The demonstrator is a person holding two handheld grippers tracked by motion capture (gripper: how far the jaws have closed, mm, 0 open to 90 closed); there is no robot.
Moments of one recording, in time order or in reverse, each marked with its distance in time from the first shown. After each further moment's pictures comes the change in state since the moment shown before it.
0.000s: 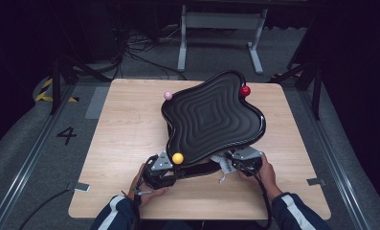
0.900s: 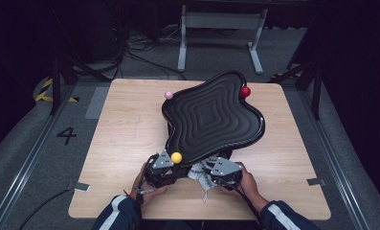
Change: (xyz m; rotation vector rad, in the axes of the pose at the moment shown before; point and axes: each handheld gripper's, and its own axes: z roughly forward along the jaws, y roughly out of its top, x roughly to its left) left arm 0.001 0.004 0.009 -0.018 0.003 -0.045; right arm 0.067 0.030 0.005 -0.066 0.170 -0.091
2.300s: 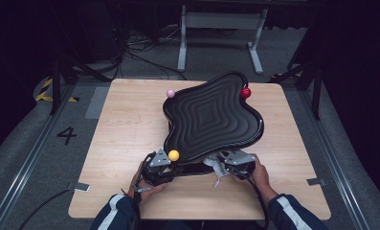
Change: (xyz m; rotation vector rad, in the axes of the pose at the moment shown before) left arm 0.011 -0.002 -0.004 -0.006 0.012 -0.004; right arm -0.050 -0.029 -0.010 0.037 -0.143 0.041
